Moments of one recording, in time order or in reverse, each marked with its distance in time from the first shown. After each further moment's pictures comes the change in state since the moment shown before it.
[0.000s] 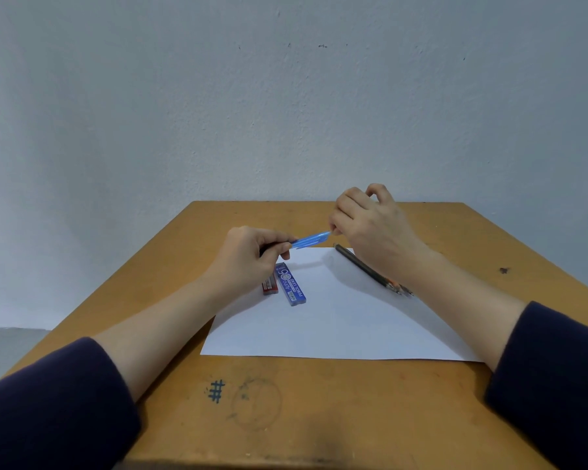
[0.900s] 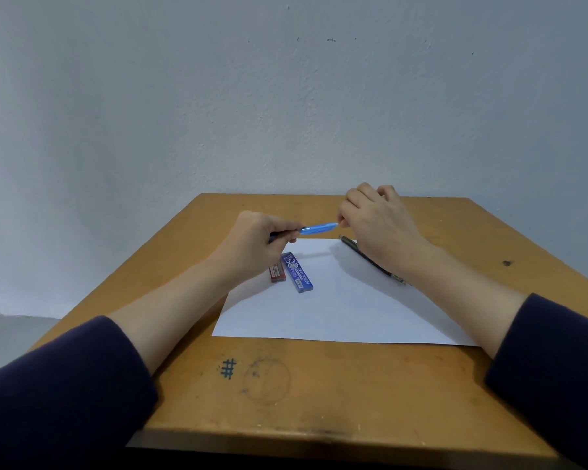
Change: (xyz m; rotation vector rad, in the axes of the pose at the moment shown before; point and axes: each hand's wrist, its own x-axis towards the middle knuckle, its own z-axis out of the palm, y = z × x) left_hand 0.000 0.002 -0.009 0.140 0.022 0.217; right_hand 0.005 -0.012 -0.012 0.181 -0.206 0.186
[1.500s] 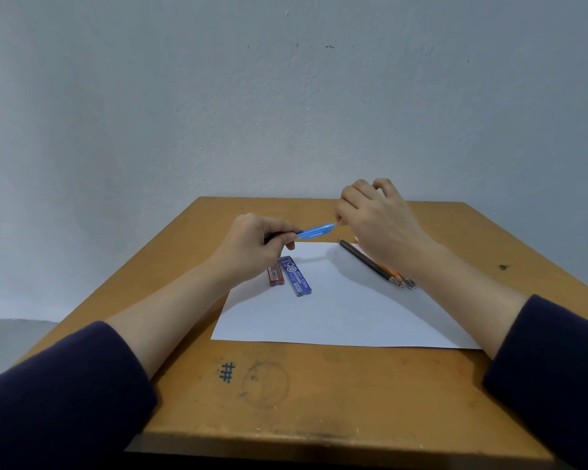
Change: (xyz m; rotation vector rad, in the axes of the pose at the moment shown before) left_hand 0.002 0.001 0.000 -0.140 -0.033 -0.175; right_hand 0.005 0.007 -0.011 -0.078 0.062 -0.108
